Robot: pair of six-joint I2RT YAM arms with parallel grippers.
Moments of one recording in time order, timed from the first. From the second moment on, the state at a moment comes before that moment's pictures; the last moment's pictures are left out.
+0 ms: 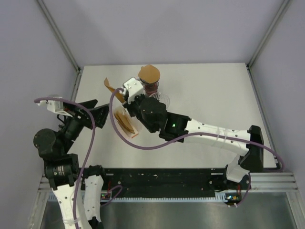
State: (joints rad) left arm 0.23 0.48 1.05 -0.29 0.72 -0.64; right arm 1.27 1.61 1.57 0.04 0.59 -0.08
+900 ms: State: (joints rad) left arm 0.23 0.52 1.03 -0.40 0.67 -0.71; right arm 1.34 1.74 1.73 0.00 0.59 -0.17
